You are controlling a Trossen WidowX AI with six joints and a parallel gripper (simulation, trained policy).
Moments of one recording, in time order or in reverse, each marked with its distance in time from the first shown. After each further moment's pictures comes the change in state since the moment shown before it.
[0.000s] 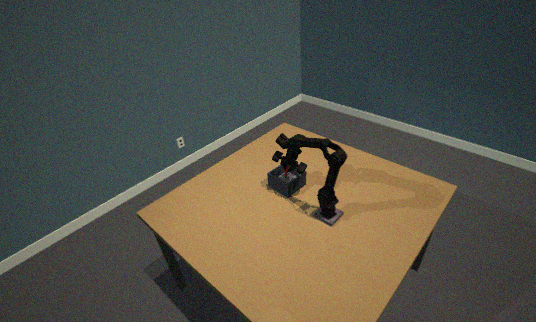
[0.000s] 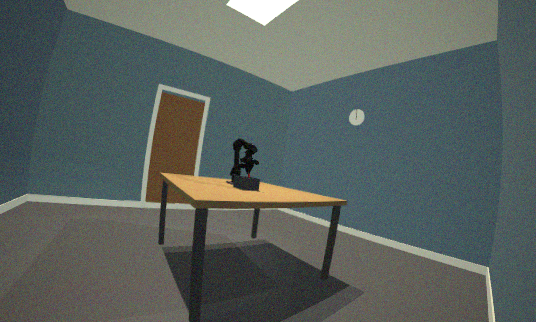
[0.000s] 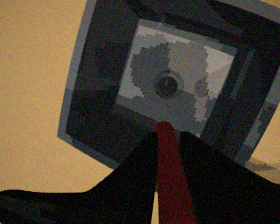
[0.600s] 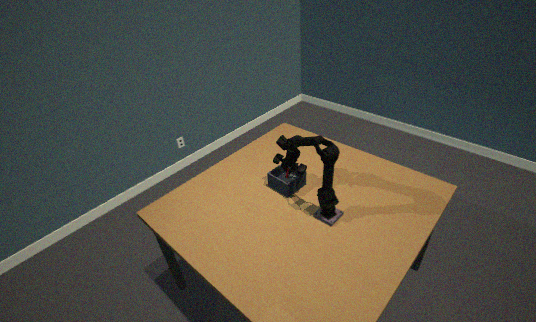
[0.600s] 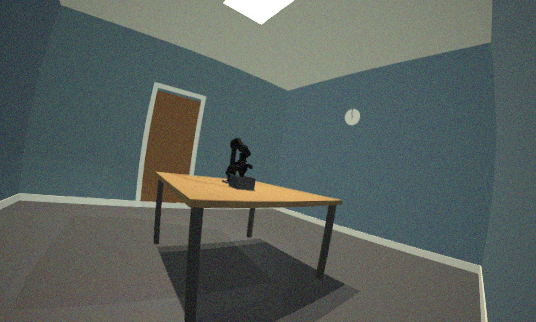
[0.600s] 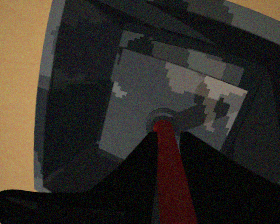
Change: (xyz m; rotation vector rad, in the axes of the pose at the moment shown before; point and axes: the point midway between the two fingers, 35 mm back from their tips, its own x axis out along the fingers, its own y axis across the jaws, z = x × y) arm 0.044 -0.003 0.022 0.022 0.040 -0.076
